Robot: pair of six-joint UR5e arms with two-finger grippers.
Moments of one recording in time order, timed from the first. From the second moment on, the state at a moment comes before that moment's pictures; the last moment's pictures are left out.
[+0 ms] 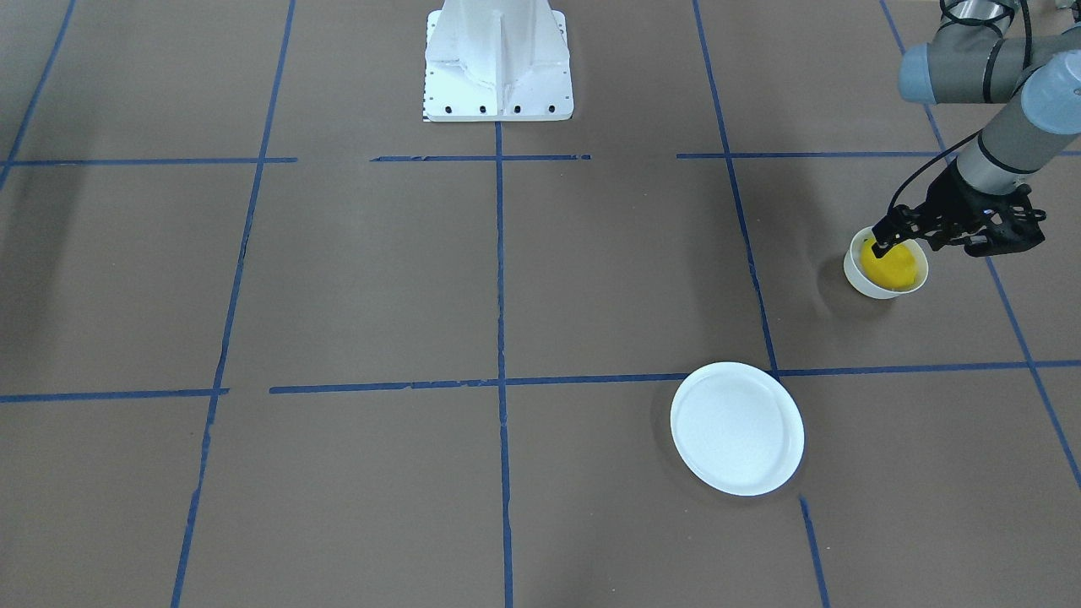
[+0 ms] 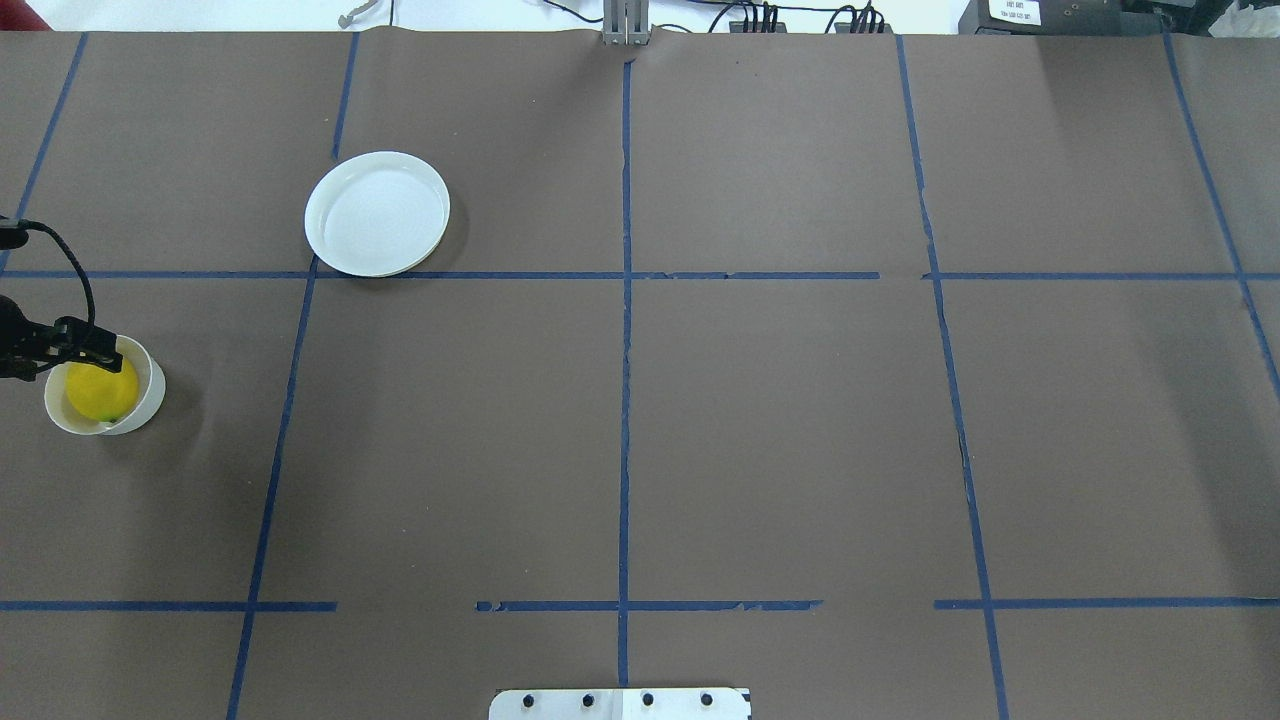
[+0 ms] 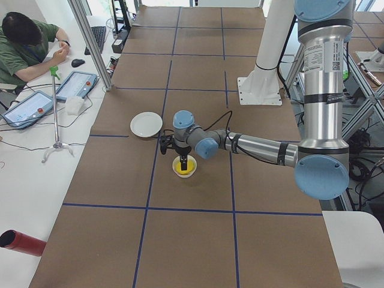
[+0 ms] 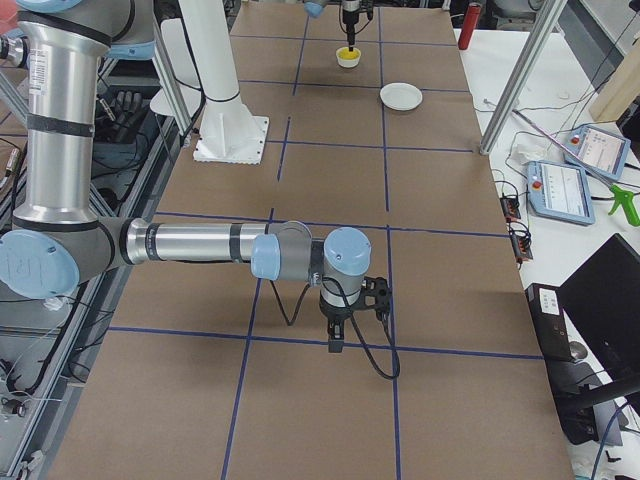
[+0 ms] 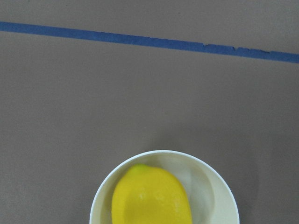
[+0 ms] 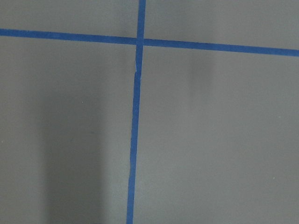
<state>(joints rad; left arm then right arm) -0.99 -1.49 -1.76 -2.04 -2.17 -0.89 1.54 -1.71 1.75 -1.64 2.28 -0.05</state>
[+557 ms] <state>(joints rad) -1.15 -1.47 -1.78 -1.97 -2.18 -0.51 1.54 -1.71 1.75 -1.64 2.28 -0.05</state>
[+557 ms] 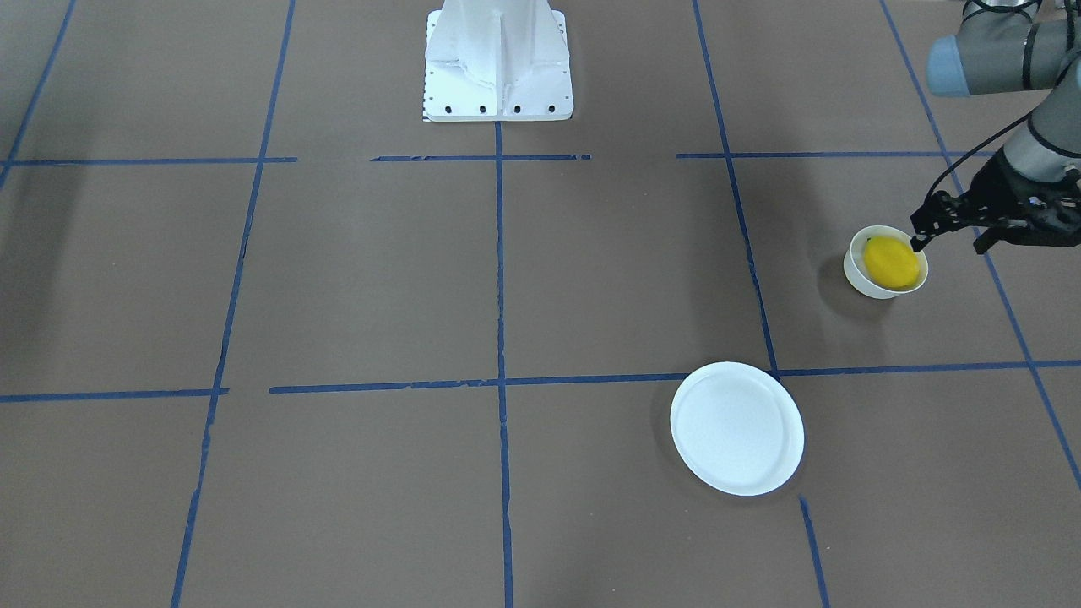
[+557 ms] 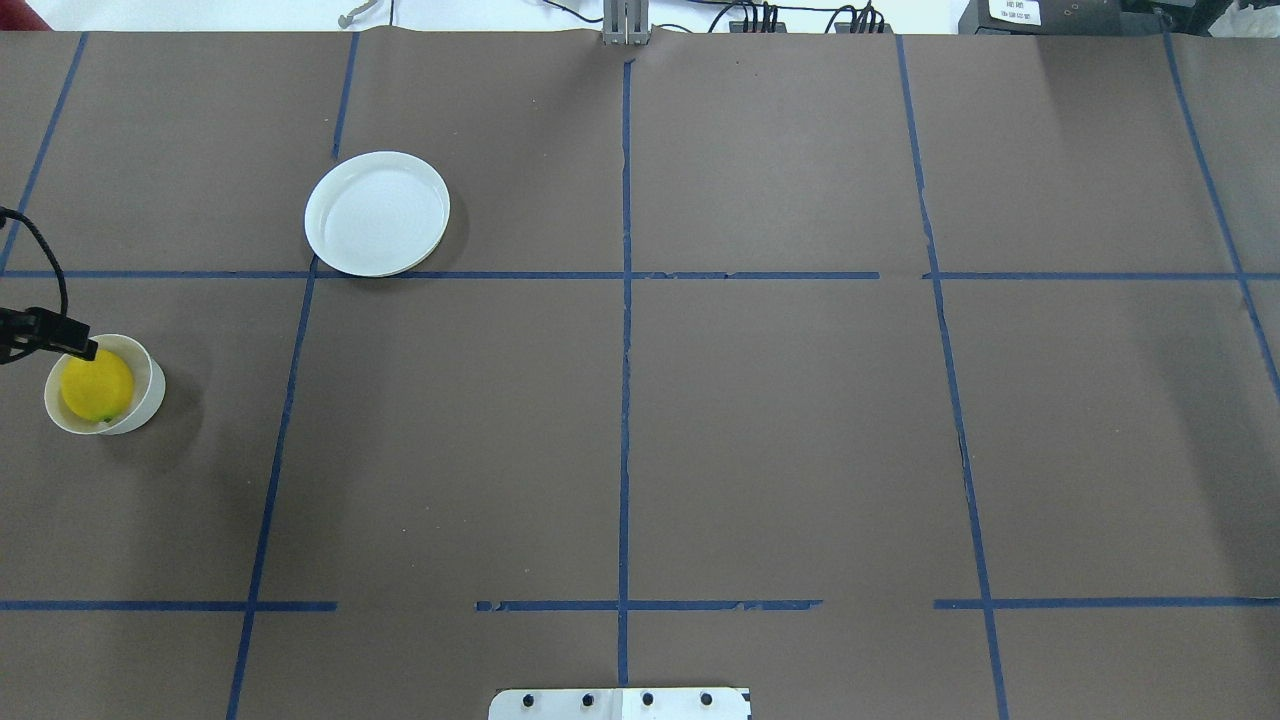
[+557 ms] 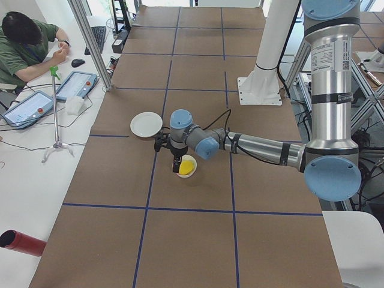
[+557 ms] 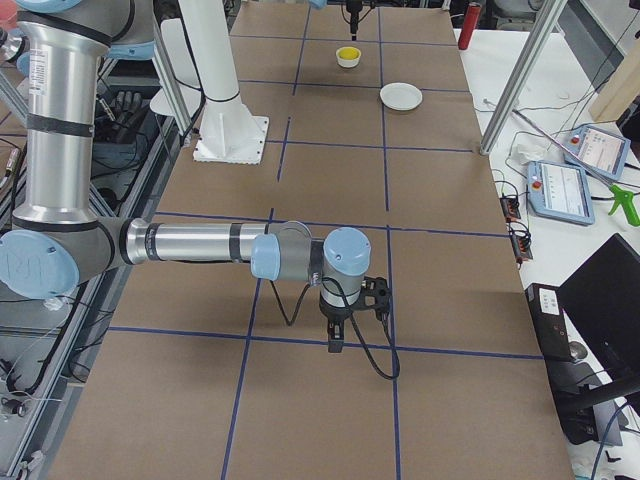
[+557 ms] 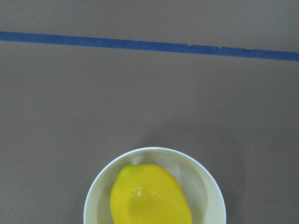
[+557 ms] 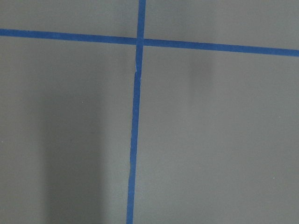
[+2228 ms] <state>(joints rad) -1.63 -1.43 -1.77 -1.51 -2.32 0.13 1.54 -1.71 1.75 -1.64 2.28 -0.05</state>
